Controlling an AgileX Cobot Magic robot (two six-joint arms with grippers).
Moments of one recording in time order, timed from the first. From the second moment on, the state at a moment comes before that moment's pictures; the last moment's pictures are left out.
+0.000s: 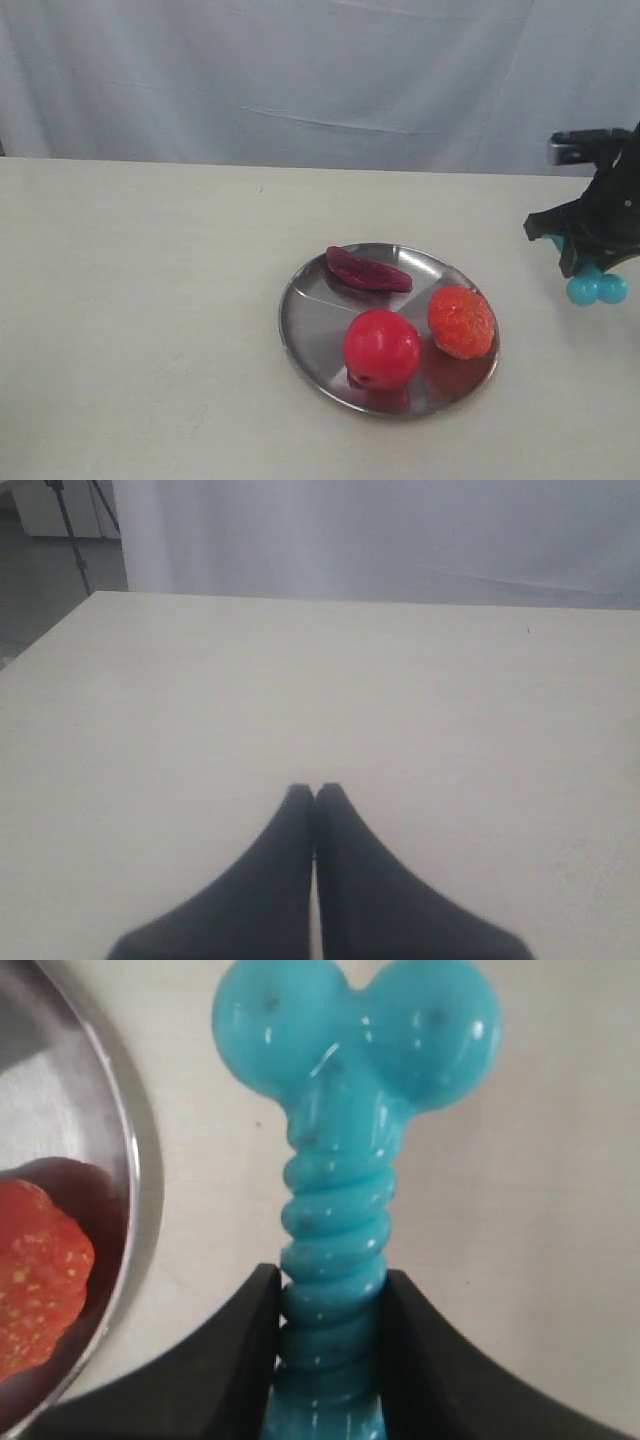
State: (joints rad) left arm 0.07 0.00 0.00 -0.03 0.35 0.02; right arm -0.41 1.87 -1.33 -0.03 0.90 -0.07
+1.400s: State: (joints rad) left arm 0.07 0.00 0.00 -0.03 0.35 0.02; right arm -0.41 2.05 -1.32 0.07 0.94 -0.08
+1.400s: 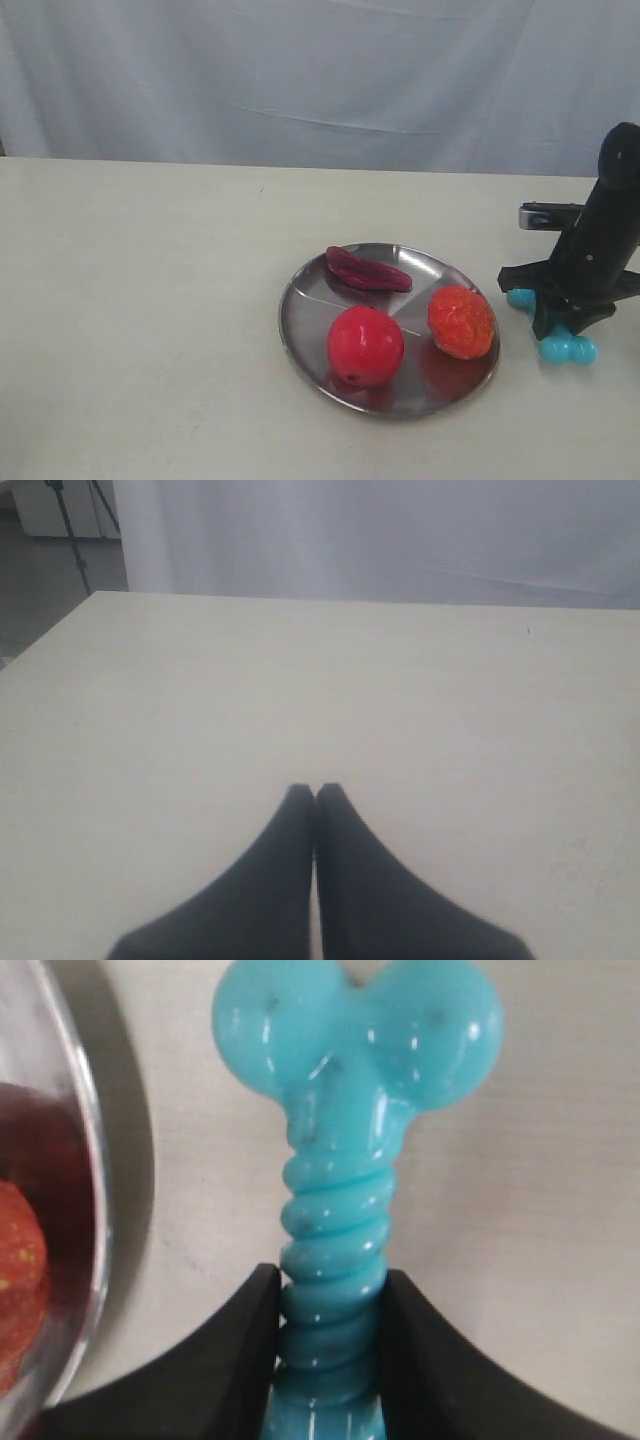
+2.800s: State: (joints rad) left arm 0.07 0.00 0.00 -0.03 0.35 0.02; right arm -0.41 0.78 -0.94 0.10 0.38 -0.18
